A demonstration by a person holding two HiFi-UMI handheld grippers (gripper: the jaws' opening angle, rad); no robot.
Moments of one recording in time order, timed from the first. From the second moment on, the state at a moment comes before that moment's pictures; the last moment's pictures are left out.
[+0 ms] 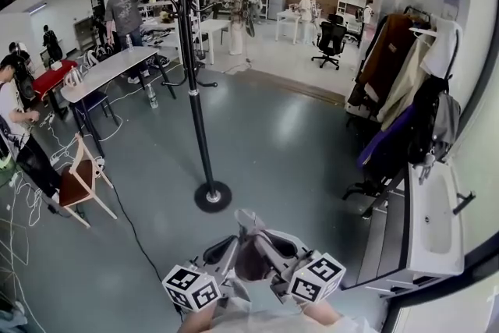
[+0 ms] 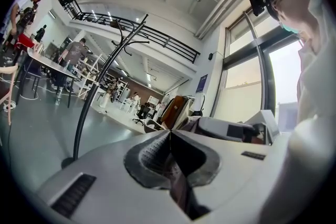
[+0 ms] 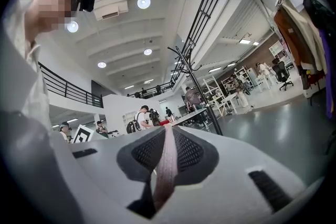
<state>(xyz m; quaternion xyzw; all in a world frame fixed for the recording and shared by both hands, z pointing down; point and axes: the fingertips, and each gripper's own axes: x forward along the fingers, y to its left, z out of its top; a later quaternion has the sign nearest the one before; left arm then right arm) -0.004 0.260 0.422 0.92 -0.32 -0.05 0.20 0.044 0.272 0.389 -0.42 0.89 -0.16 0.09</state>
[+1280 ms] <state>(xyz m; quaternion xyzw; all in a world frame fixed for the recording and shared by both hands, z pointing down) -0.044 -0.004 0.375 0.93 -0.32 -0.08 0.14 0.017 0.014 0.344 -0.42 0.90 -0.09 0.12</state>
